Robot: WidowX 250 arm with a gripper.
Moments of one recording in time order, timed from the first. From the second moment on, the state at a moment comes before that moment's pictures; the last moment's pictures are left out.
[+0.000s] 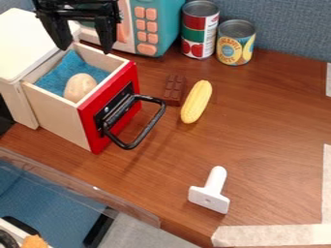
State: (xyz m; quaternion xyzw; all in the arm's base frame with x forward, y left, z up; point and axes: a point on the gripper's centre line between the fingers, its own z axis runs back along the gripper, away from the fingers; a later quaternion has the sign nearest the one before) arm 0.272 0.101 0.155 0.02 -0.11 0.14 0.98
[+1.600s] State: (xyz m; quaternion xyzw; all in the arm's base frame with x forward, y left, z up) arm 0.283 -0.006 0.104 -0.04 -0.18 -0.53 0.83
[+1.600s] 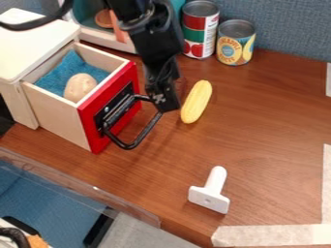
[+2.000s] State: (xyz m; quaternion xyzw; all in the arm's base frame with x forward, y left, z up) arm 0.270 -0.015 0.075 -0.05 -0.17 -0.60 0.78
